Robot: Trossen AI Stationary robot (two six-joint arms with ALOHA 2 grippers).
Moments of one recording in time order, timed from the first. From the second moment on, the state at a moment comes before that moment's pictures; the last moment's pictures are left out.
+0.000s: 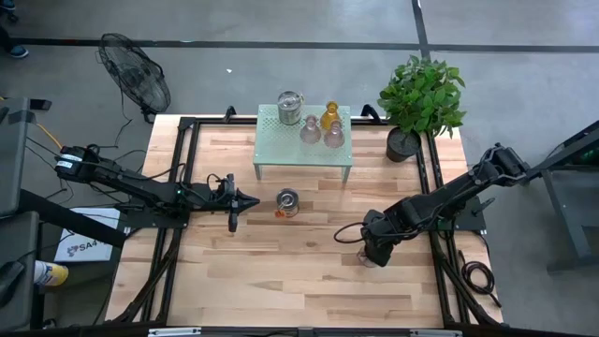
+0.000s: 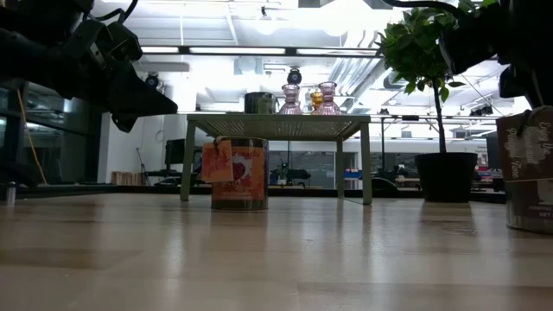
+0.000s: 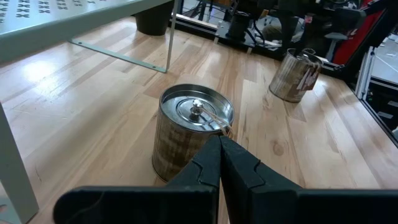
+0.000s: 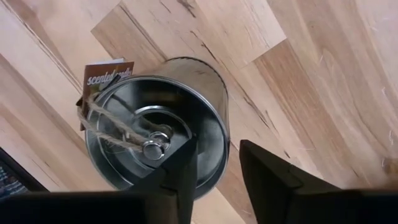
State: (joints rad) left arm -0.18 0.91 0.16 0.54 -0.31 -0.33; right arm 0.43 1.43 0.96 -1.02 -0.07 1.06
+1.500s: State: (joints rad) left arm -0.18 0.91 0.16 0.52 -0.30 -0.33; right arm 0.43 1.38 0.93 -0.89 -0.05 0.99
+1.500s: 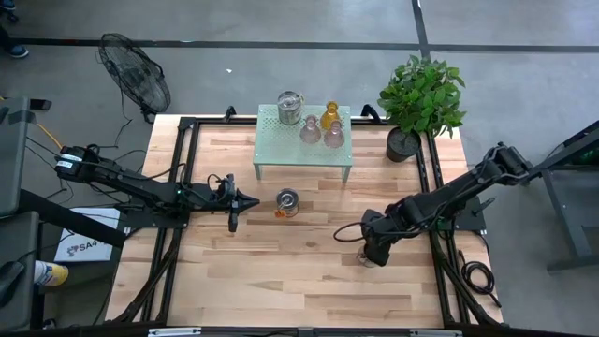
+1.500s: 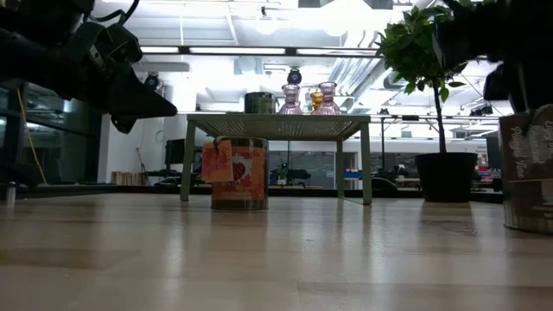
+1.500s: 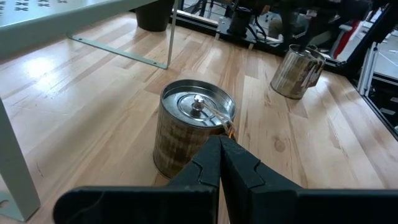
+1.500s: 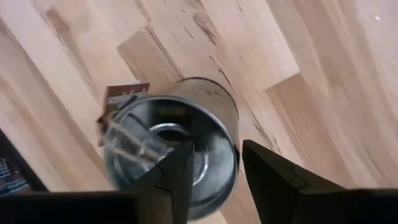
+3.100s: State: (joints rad) left arm -0.18 0.91 0.16 0.52 -0.31 -0.33; right arm 0.39 1.38 0.88 -0.86 -0.11 0.92
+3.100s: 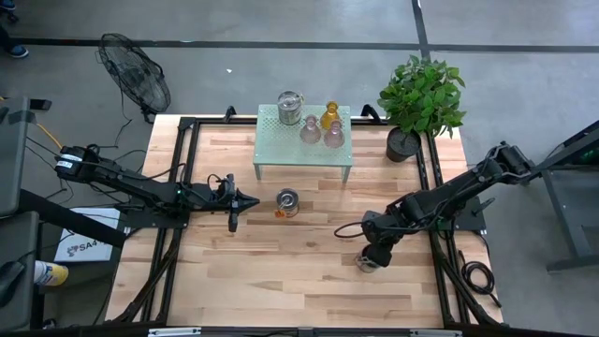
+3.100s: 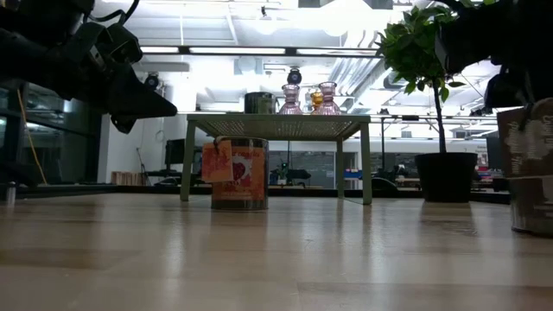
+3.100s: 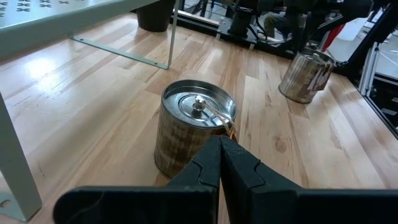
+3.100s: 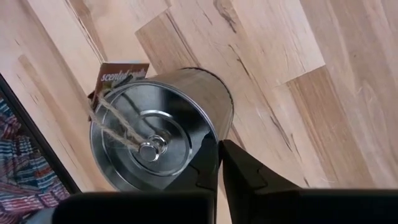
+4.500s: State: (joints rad) left arm -0.18 0.91 0.16 0.52 -0.31 -0.34; right arm 0.28 1.38 1.03 -0.85 -0.03 0.62
